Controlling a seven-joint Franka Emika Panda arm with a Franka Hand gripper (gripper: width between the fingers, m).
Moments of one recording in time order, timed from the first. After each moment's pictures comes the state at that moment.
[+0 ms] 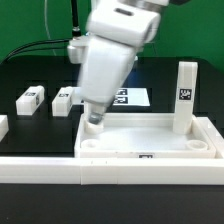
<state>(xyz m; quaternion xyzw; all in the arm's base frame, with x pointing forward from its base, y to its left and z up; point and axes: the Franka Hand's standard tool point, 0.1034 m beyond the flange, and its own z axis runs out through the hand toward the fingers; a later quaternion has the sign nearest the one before) 0.613 -0.037 0.081 0.83 0.55 -0.07 0.10</state>
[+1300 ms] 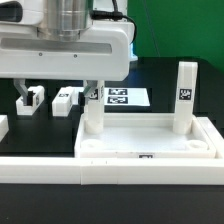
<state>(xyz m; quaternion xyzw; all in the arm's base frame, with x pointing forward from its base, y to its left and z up) 0.600 -0.105 0.087 1.00 0.05 -0.05 0.04</state>
